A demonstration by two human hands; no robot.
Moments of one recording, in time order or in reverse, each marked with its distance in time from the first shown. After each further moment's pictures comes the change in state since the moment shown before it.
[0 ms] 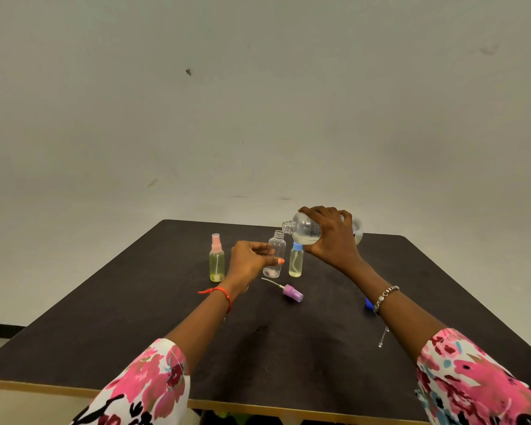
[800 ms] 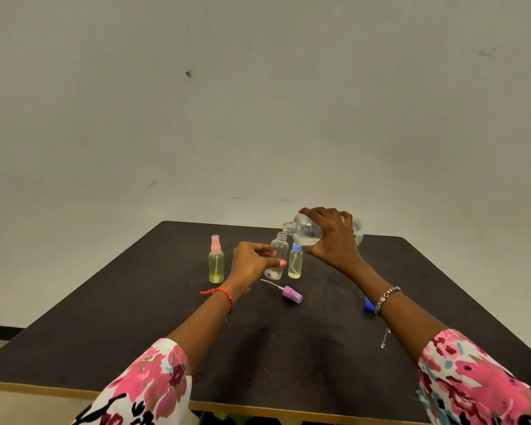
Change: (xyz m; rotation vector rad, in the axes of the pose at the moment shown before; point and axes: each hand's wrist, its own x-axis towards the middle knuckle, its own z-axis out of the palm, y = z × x) left_hand -0.002 0.003 0.004 0.062 -0.011 0.008; right_hand -0.001 0.001 -0.003 0.000 0.005 -0.008
